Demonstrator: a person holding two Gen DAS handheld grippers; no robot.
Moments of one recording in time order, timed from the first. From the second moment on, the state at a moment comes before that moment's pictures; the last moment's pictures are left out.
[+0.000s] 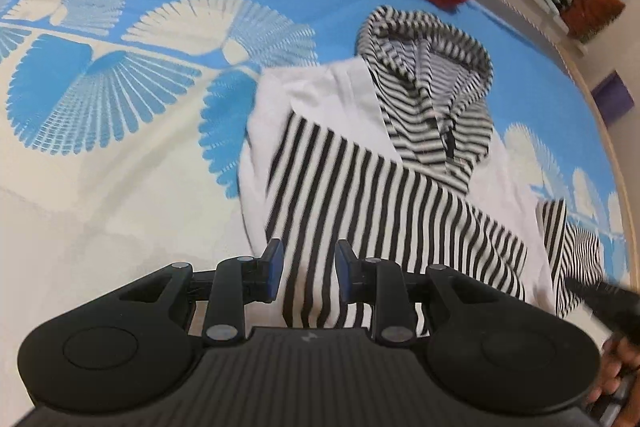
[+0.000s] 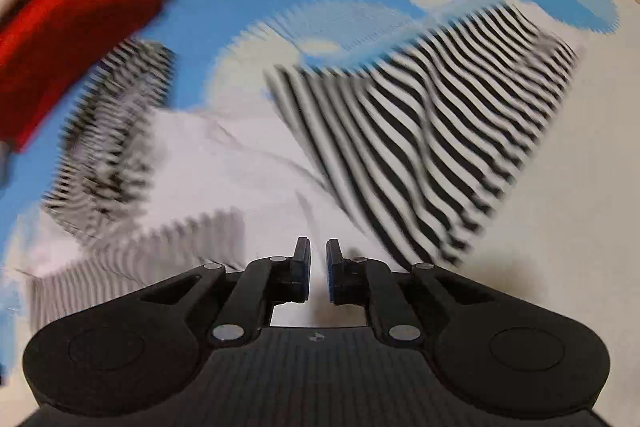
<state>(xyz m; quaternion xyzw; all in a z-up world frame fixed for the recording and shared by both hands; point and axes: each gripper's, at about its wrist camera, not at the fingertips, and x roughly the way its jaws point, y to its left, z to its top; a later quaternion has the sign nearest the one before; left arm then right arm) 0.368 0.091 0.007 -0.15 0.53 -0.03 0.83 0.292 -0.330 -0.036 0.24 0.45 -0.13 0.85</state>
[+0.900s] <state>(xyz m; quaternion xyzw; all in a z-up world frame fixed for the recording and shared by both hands) 0.360 0.075 -0.075 -0.19 0.64 -0.03 0.74 0.295 -0.349 -0.069 0.30 0.54 -0.09 0.78</state>
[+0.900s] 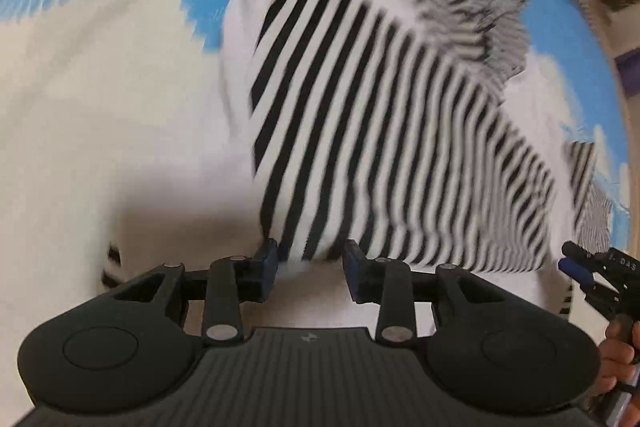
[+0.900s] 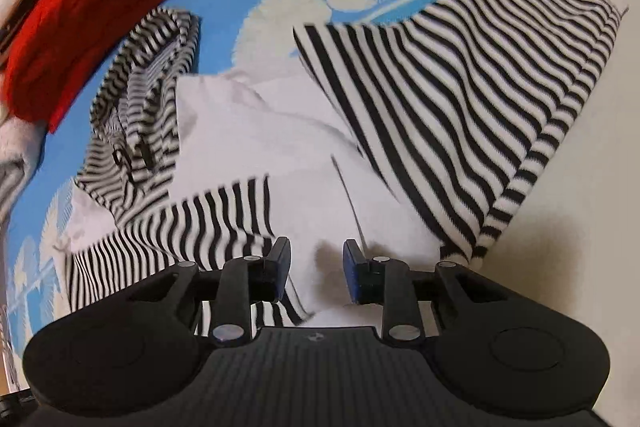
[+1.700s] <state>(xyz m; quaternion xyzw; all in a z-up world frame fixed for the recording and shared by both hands) 0.355 0.017 -0.012 -0.06 0.56 -0.08 0.82 0.279 -0.471 -0.020 0.36 0.44 -0.18 0.80</state>
